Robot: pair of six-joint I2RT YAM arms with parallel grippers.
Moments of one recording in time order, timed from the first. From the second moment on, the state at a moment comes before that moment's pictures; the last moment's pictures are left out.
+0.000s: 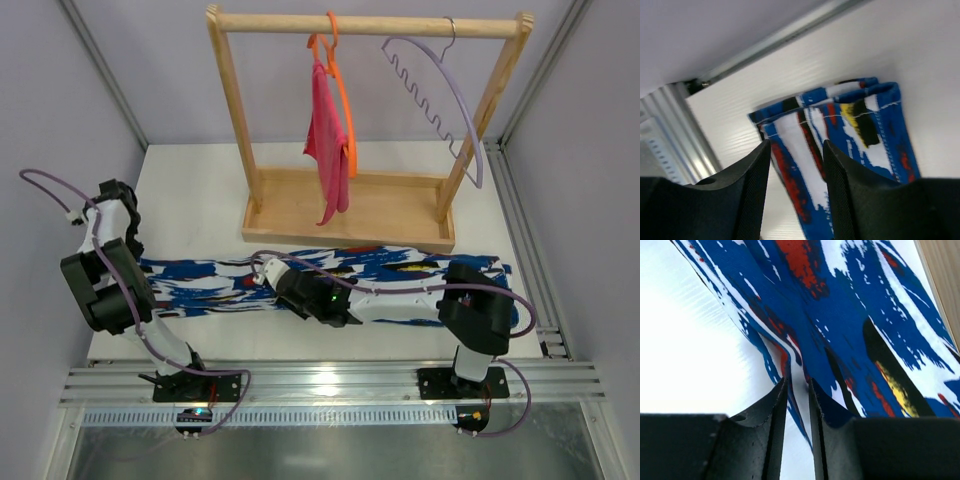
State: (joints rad) left arm 0.43 1.74 1.31 -0.95 -0.62 -0.58; right arm 1.21 1.76 1.08 -0.12 0.31 0.01
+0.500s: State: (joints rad) left arm 0.43 1.87 1.24 -0.83 -0.42 -0.56; right arm 1.17 1.54 0.93 -0.20 0.39 0.29
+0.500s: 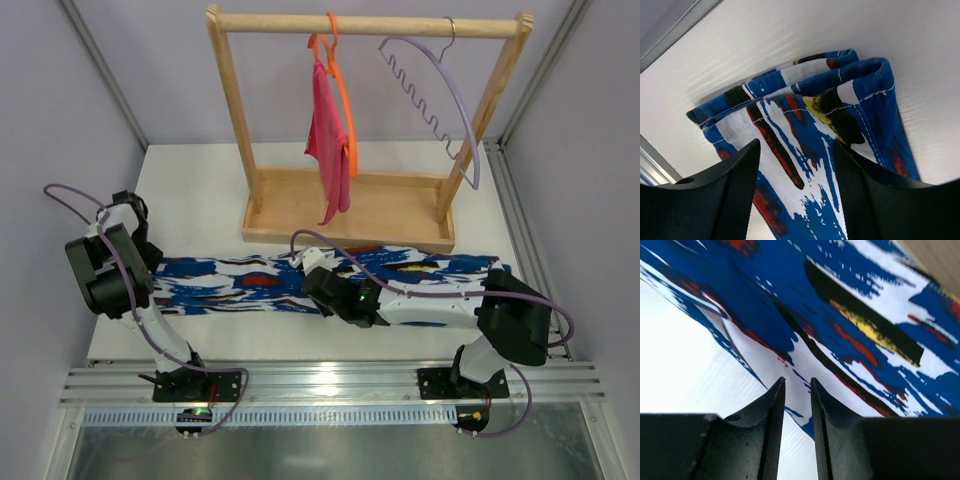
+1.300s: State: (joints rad) left arm 0.45 1.56 1.11 -0.87 -0.60 -0.64; right arm 1.16 1.65 0.82 -0.10 0.45 0.50
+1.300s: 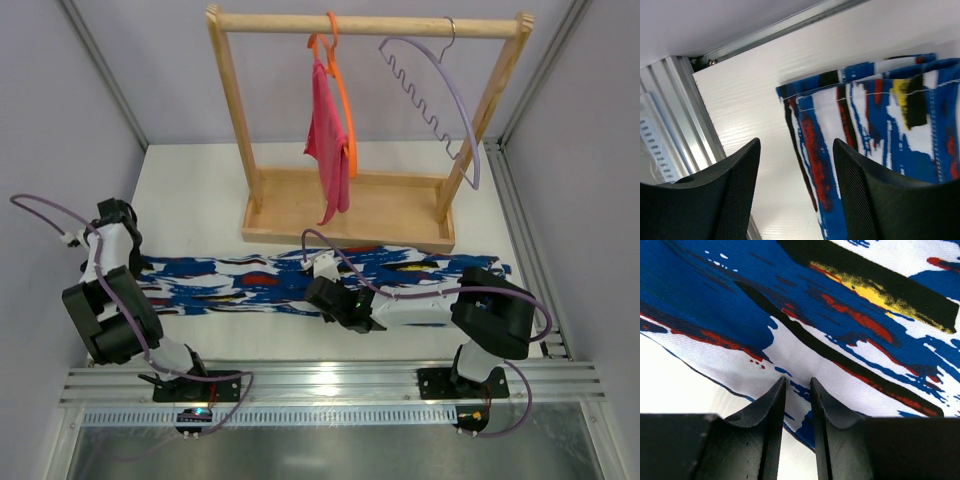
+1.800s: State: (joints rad) left arm 0.57 1.63 0.94 -0.76 -0.48 -0.63; right arm 1.16 1.63 0.81 -0.09 0.42 0.50
